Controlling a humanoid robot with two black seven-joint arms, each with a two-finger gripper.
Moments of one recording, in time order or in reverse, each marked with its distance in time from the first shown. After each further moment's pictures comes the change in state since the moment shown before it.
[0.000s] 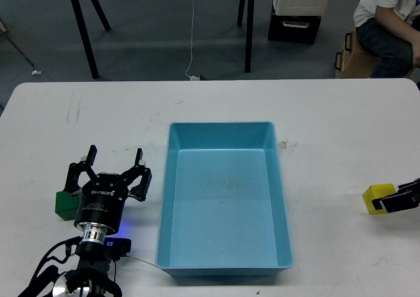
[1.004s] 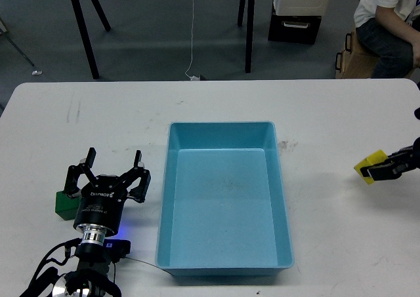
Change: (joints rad) left arm 0.003 0.007 -0.005 0.000 0.000 0.001 -0.001; right arm 0.241 0.008 0.021 0.044 -0.030 0.000 0.000
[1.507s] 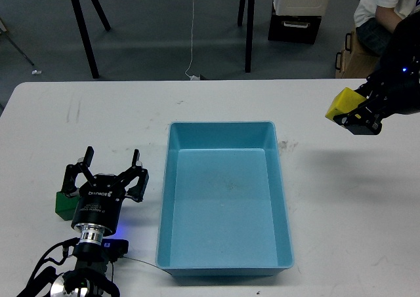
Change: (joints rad) left arm -0.001 0.004 -0.006 -0.001 0.001 0.008 0.000; right arm 0.402 0.143 -0.235 0.222 -0.267 -0.046 0.000
